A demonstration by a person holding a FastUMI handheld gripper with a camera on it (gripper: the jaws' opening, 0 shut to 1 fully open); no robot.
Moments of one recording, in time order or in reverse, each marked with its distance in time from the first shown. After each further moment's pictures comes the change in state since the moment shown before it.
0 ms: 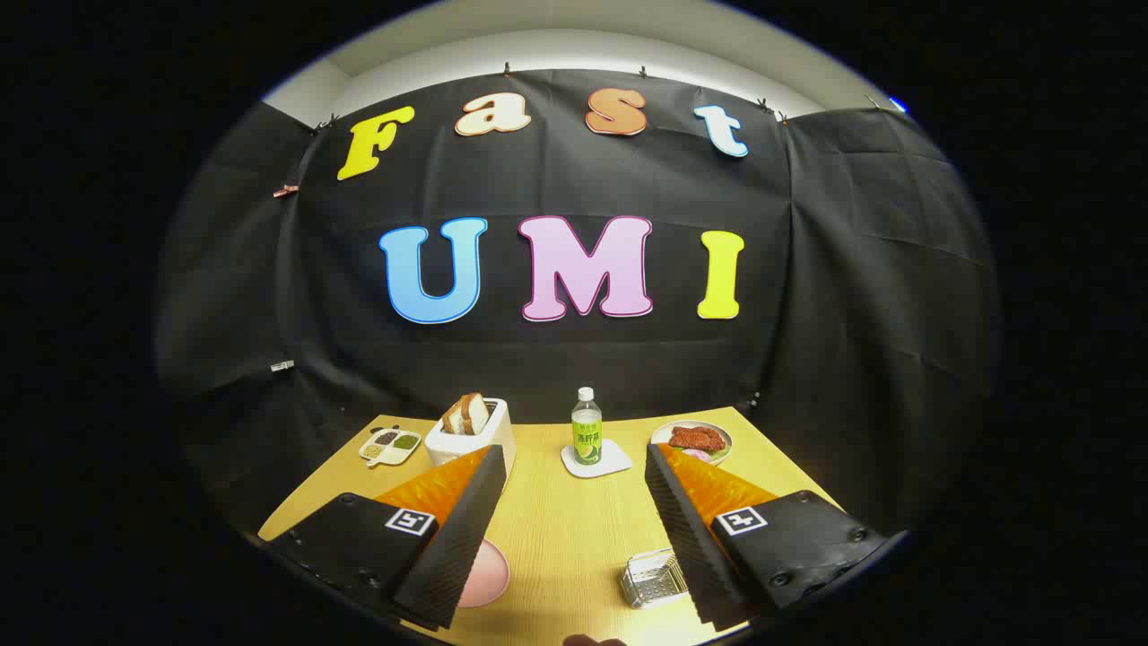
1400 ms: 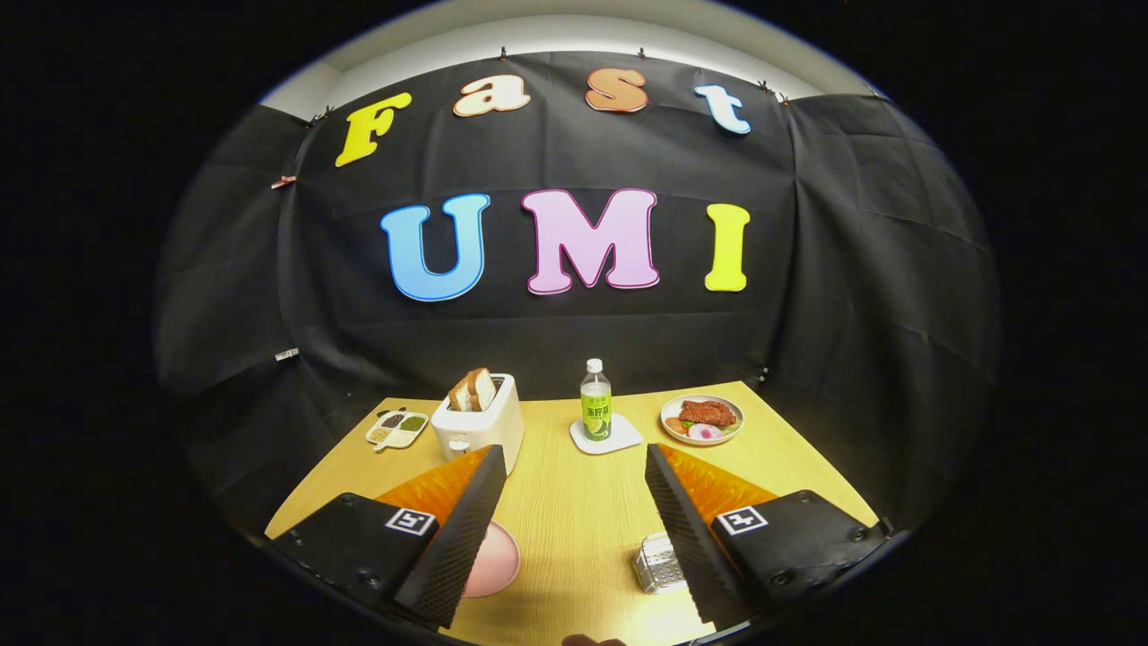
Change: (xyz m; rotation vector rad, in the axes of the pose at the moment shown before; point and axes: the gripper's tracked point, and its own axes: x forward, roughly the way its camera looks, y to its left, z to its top) arm 0.006 0.013 -0.029 0.015 0.084 0.023
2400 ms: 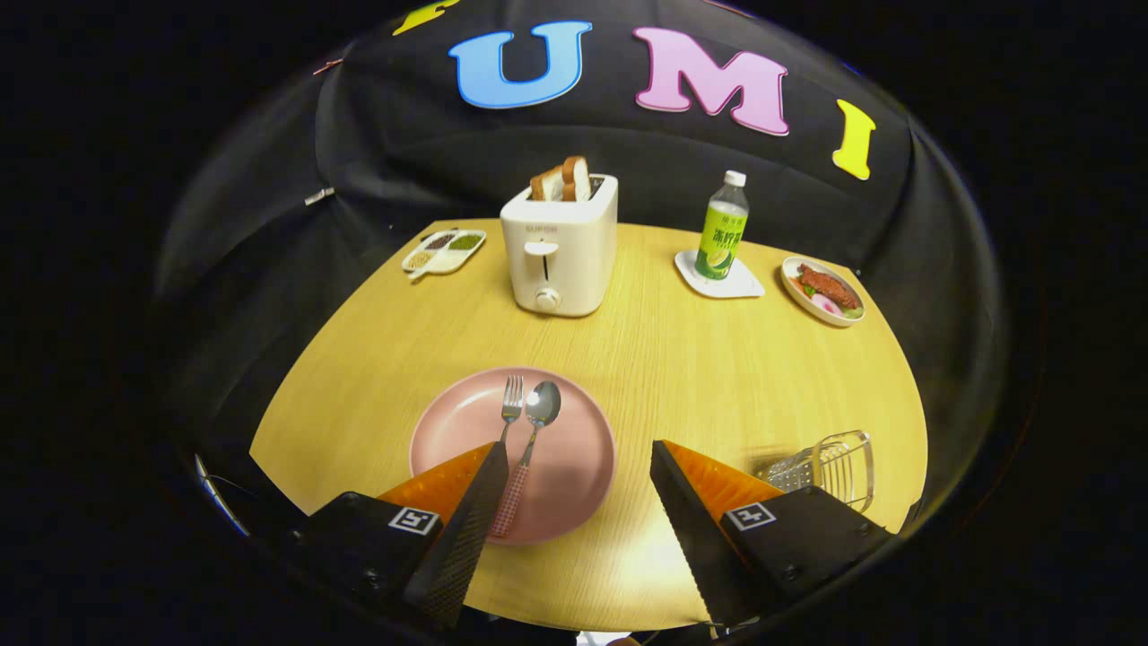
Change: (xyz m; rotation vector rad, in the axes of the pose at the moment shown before) arm 0.058 0.116 -0.216 -0.145 0.579 0.177
